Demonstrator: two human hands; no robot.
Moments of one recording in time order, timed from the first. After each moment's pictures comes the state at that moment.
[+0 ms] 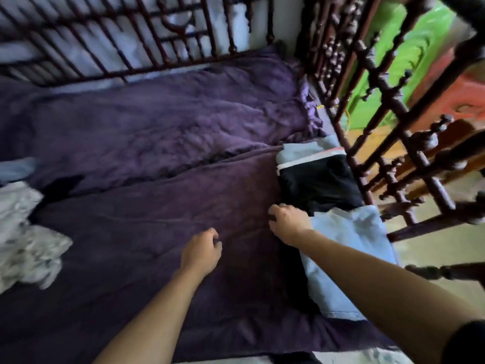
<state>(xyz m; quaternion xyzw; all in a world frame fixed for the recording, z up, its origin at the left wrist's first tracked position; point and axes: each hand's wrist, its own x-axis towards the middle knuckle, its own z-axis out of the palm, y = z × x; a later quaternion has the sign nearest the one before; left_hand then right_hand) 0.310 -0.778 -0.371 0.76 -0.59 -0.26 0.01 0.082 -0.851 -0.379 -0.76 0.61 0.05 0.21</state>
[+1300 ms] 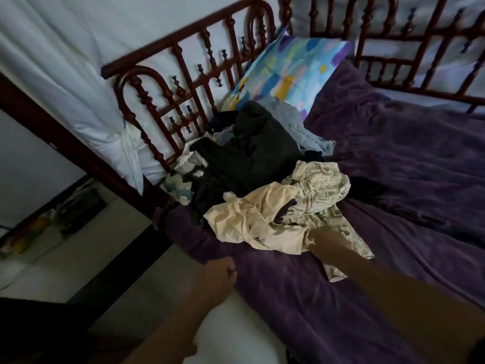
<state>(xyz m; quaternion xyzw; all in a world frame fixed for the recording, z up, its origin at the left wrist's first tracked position) 1.045 -0.425 -0.288 0.91 -0.32 -0.24 0.09 0.933 -0.700 -0.396 -0.92 0.30 0.15 0.19</state>
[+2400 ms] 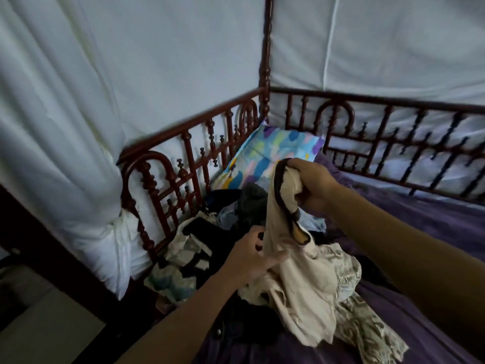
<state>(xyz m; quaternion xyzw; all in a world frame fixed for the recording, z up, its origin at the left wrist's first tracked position) 1.309 -0.516 -0.149 0.74 -0.40 -0.38 0.39 1.234 -0.672 -0.037 -0.50 0.38 -0.26 0.73</state>
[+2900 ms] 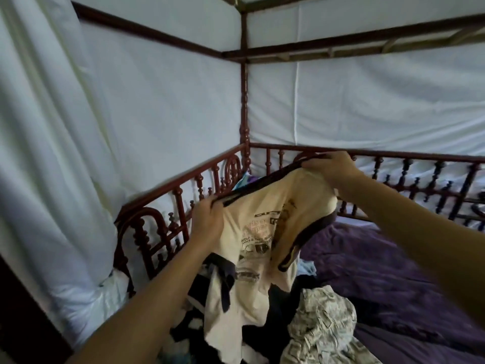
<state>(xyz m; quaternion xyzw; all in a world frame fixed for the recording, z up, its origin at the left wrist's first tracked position) 1.378 -0.536 -0.007 0.71 -0.39 -0.04 0.58 1.180 -0.705 0.078 -0.68 0.38 -0.41 0.48</state>
